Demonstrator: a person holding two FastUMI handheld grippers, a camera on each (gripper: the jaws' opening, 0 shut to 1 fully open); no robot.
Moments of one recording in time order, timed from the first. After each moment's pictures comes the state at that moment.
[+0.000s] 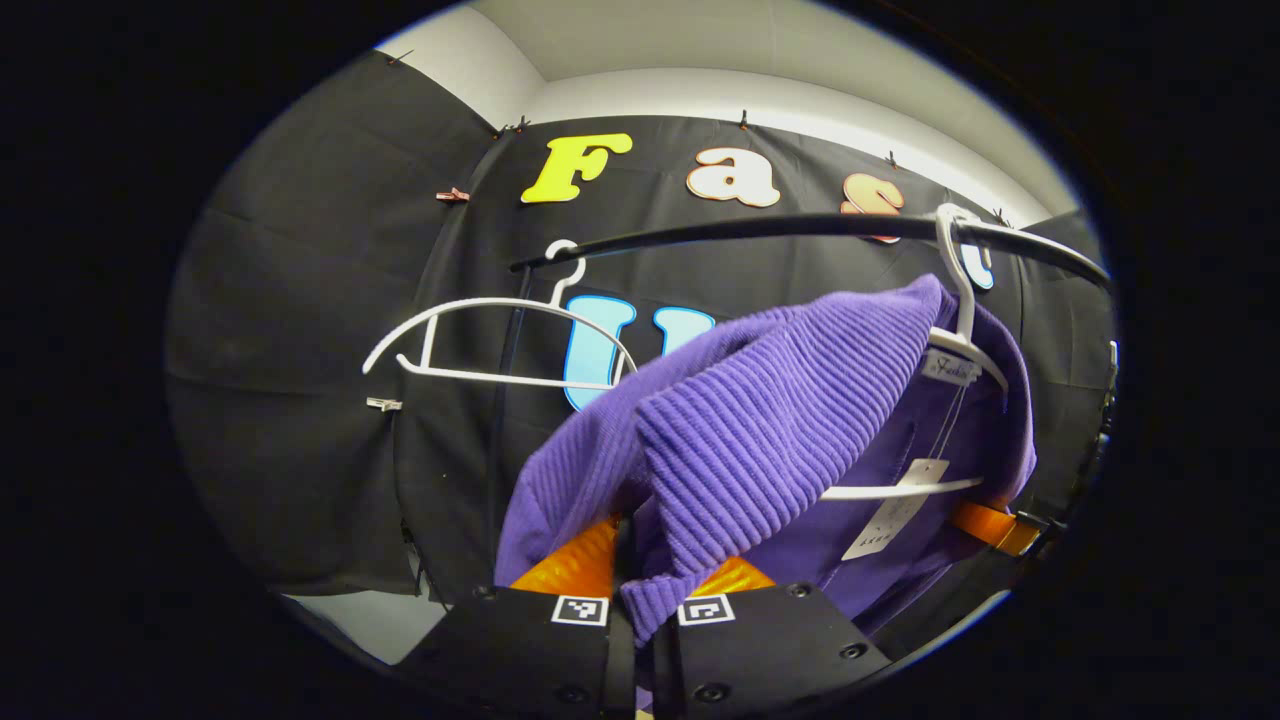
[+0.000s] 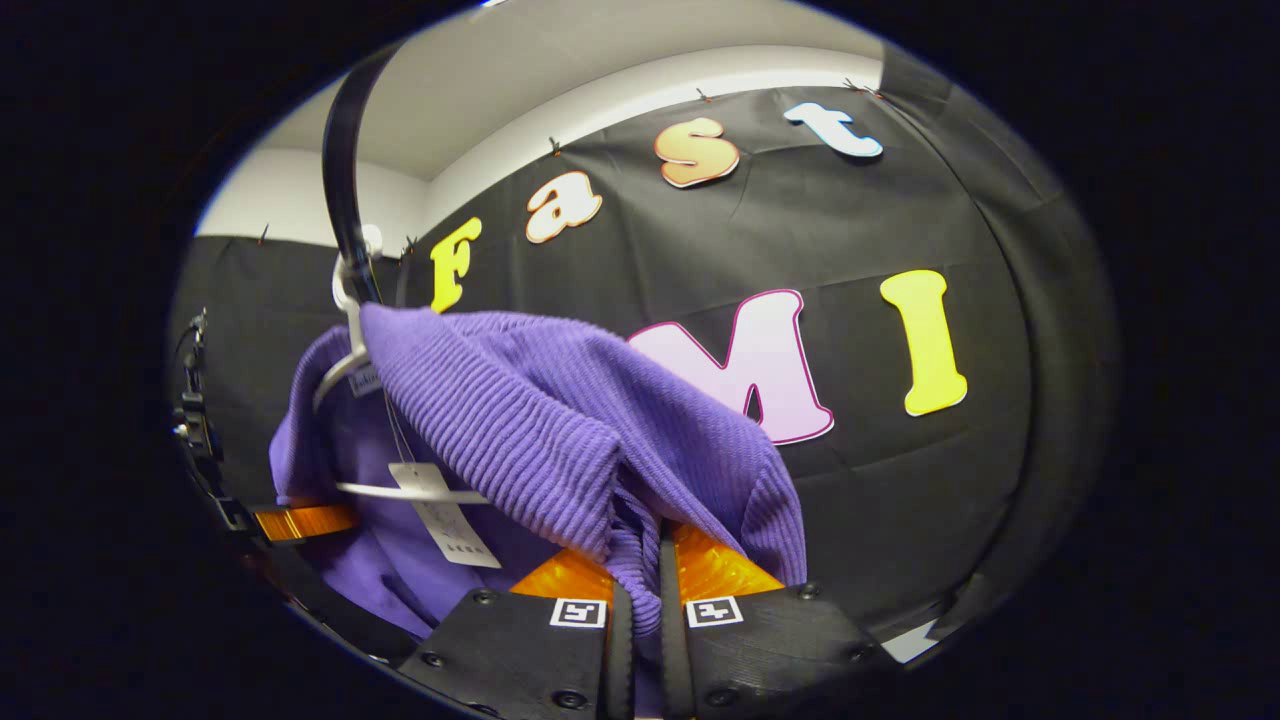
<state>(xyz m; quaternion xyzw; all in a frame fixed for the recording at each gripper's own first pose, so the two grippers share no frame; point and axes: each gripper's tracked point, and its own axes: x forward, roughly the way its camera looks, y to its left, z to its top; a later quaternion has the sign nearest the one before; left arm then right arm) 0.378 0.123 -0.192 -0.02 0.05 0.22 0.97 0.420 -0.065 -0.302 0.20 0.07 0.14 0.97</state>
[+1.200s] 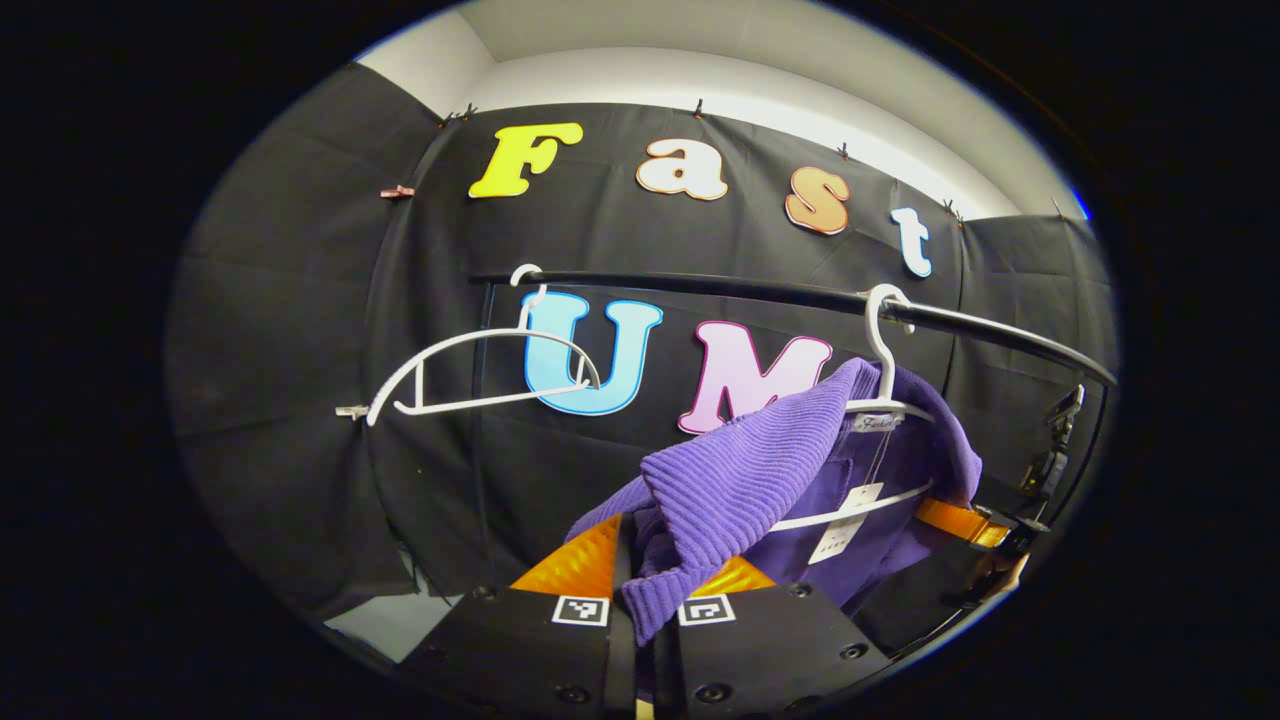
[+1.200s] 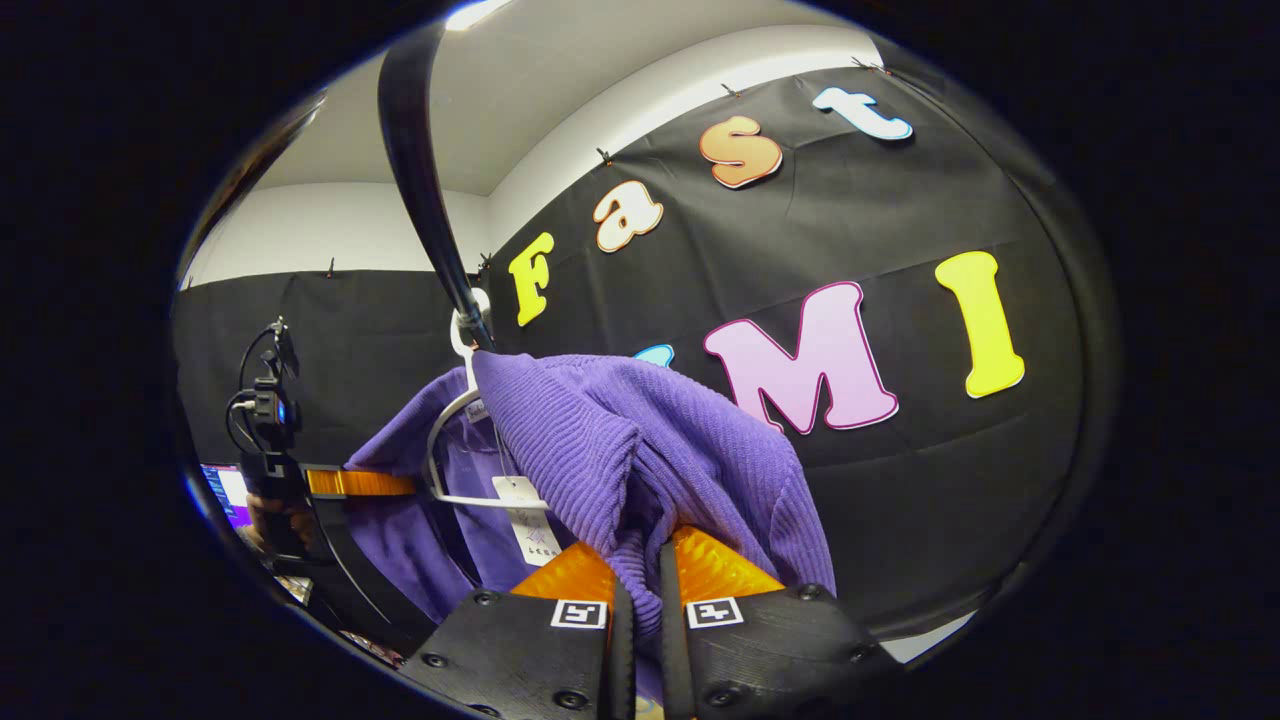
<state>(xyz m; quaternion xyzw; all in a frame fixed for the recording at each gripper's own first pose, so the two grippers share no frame) 0.332 0.096 -0.149 -0.03 0.13 0.10 0.99 0.351 -0.069 -0.263 0.23 0.08 0.26 0.93</state>
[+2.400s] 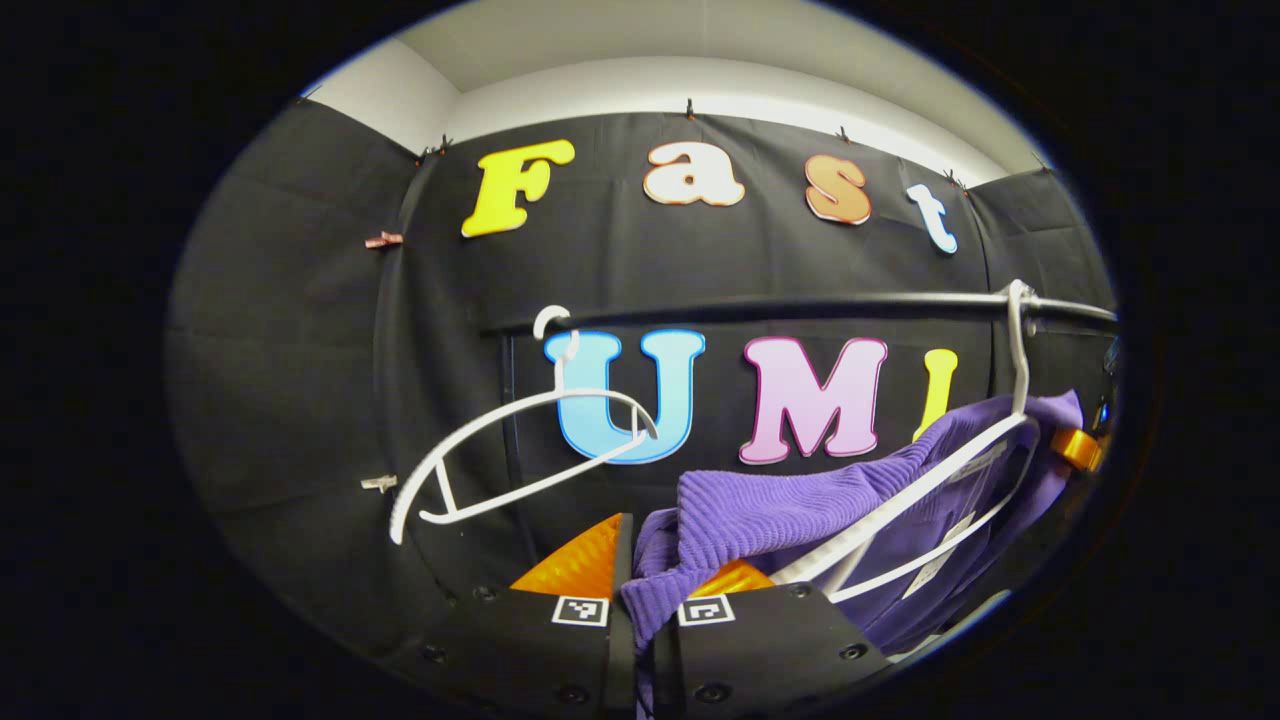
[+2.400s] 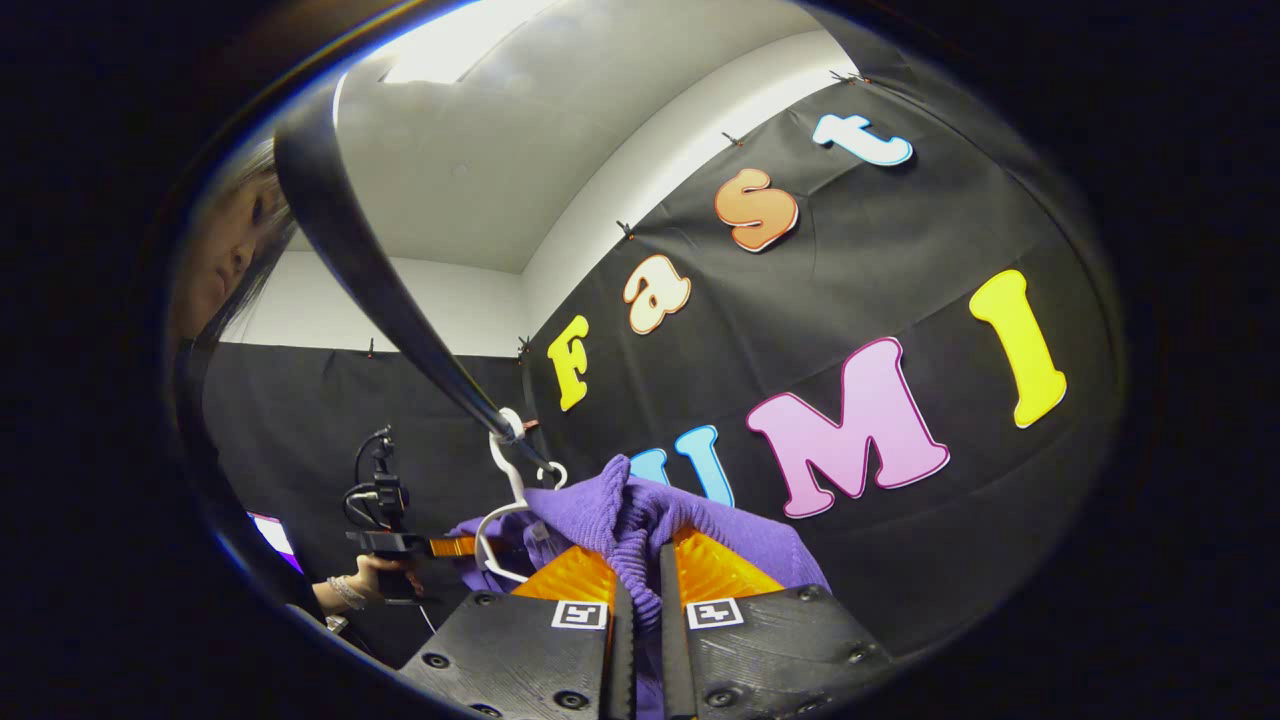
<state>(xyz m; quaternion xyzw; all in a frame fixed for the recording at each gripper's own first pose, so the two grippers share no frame) 0.419 0.200 -0.150 0.04 0.12 0.12 0.98 0.390 -0.081 -0.186 0.32 -0.04 0.29 0.90</state>
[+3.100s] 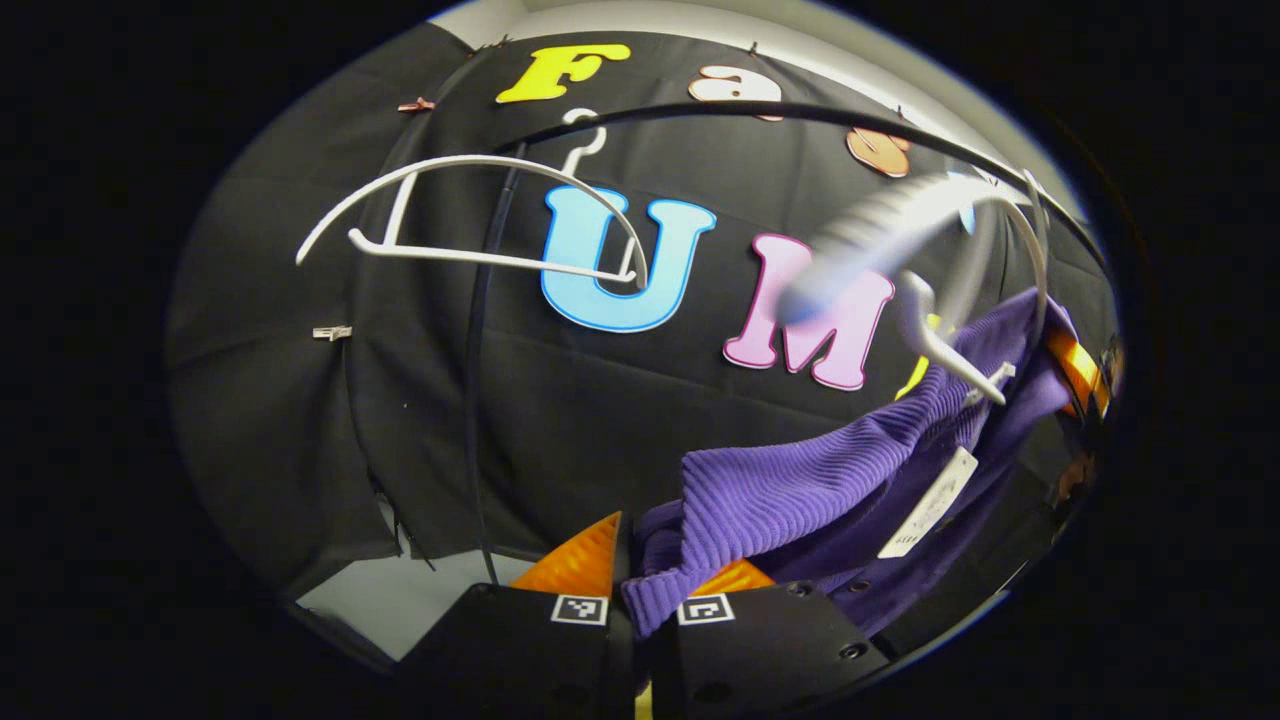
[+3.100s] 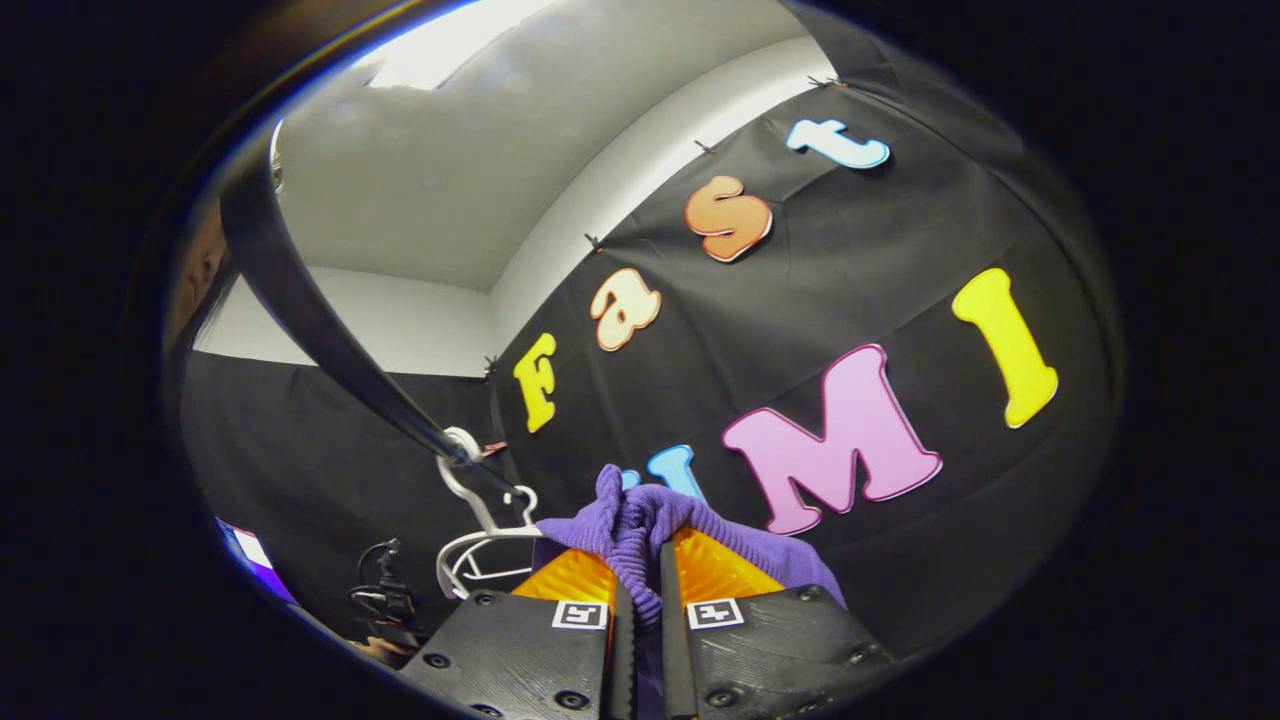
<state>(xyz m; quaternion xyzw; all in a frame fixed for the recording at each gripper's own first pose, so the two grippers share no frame) 0.402 0.150 -0.296 -0.05 0.21 0.11 0.97 0.435 -0.083 -0.206 0.33 -0.03 0.22 0.92</state>
